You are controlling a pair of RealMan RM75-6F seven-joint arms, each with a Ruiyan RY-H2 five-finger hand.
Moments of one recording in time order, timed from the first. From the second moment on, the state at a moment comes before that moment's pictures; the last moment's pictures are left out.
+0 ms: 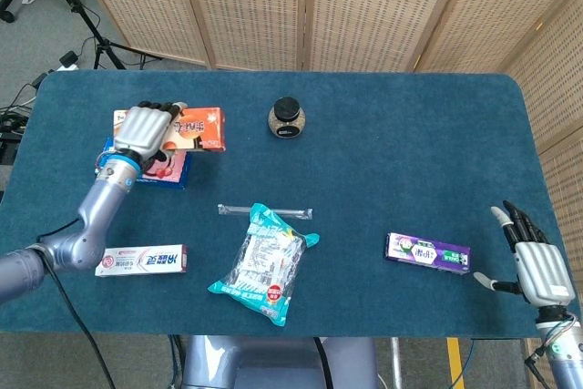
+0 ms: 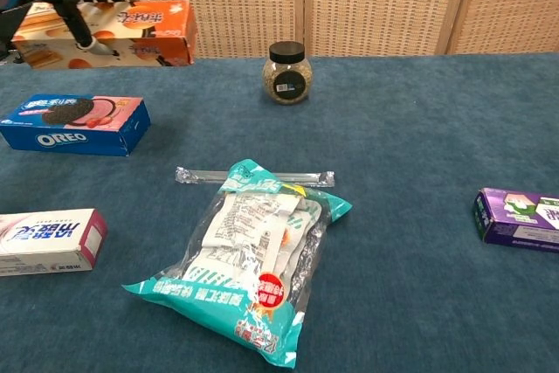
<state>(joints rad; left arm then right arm) -1.01 -1.22 -0.18 -1.41 0.65 0.76 0.48 0.15 -1.09 0.06 -1.62 -1.44 1.36 0.09</state>
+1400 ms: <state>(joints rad) -0.83 -1.30 -0.09 -1.12 1.01 0.68 0.18 0.15 -1.11 0.06 -1.63 -1.44 1.35 0.03</state>
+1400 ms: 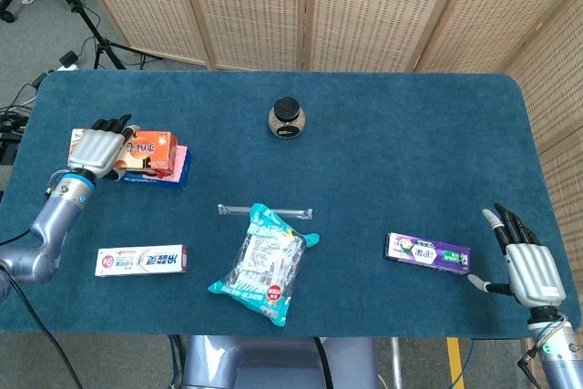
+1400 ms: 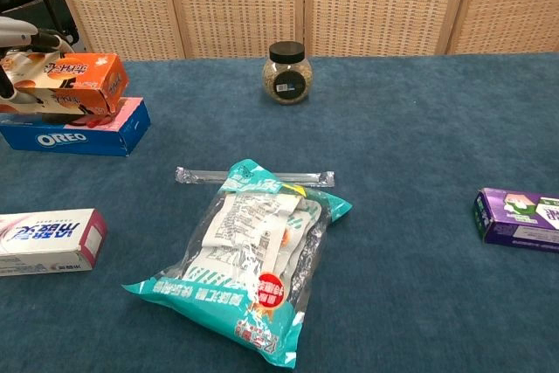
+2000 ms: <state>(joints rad) -0.82 -1.37 -0.12 -1.06 0.95 0.74 0.28 0.15 -1.11 0.05 -1.63 -1.45 1.34 0.03</state>
